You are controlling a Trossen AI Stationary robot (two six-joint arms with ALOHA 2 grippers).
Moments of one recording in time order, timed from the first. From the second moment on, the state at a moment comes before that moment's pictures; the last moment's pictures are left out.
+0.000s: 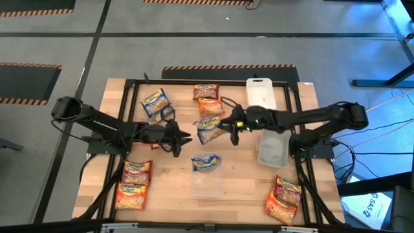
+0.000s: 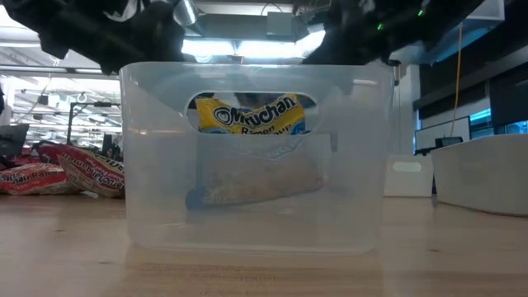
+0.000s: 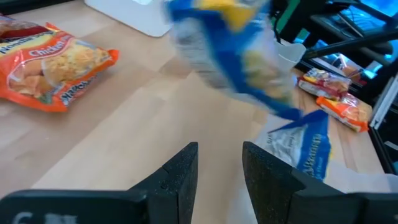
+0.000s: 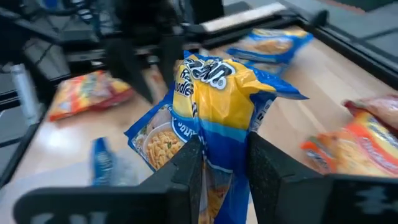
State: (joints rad) left arm -0.15 1.20 0.44 0.37 -0.32 -0.54; right arm -0.03 1.34 0.75 0.22 0.03 0.23
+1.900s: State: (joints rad) left arm -0.40 1.20 0.44 0.37 -0.54 -0.64; right arm 0.58 2.04 0.76 0.94 0.88 0.20
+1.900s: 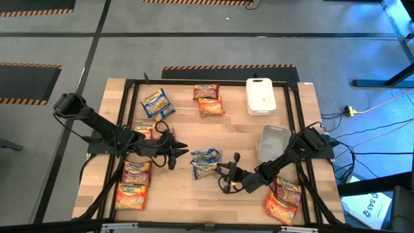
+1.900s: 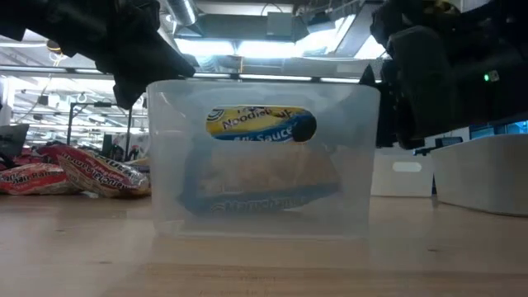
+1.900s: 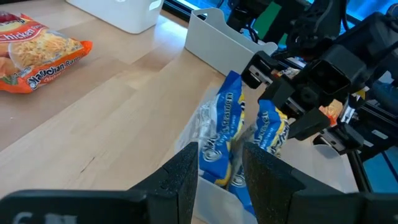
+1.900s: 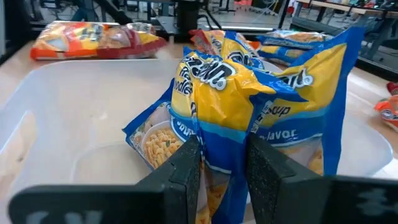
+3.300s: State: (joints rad) left arm -0.39 1.20 0.44 0.39 -0.54 -0.59; right arm 0.58 1.67 0.82 0.46 0.67 0.05
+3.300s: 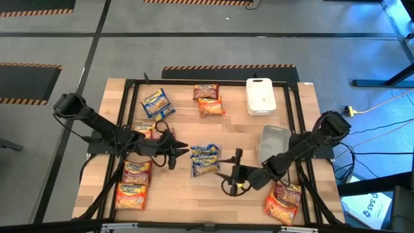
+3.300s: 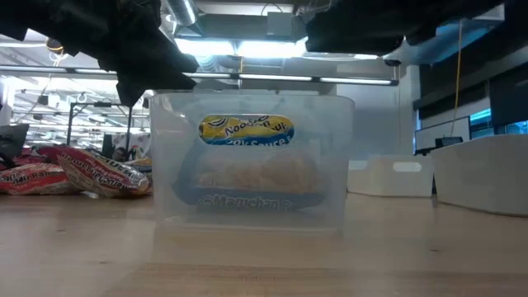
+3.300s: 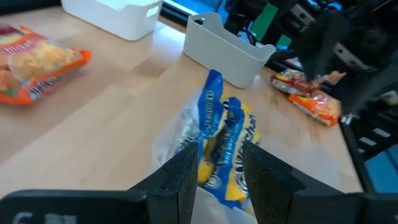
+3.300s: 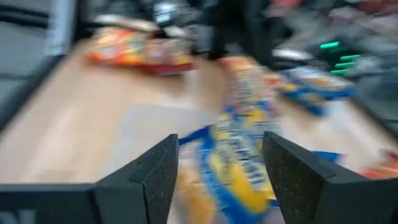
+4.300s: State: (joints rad) left arm 0.07 1.57 0.44 0.59 -0.25 -0.38; right arm 0.34 2.01 1.45 -0.43 0.02 0.07
